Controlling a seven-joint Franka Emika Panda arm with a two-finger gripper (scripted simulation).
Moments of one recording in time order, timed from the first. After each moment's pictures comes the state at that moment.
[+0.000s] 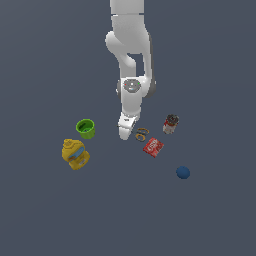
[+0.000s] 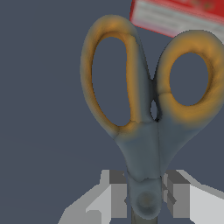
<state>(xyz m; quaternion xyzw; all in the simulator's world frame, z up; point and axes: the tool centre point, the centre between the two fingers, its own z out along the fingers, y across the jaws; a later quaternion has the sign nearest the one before) -0.138 0.015 0.035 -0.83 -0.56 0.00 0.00</state>
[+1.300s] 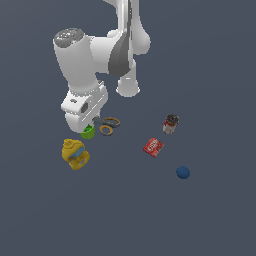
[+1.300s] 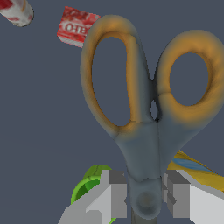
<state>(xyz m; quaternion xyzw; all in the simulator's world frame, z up) -0.044 -0.133 0.220 -0.83 -0.56 0.00 0.00</state>
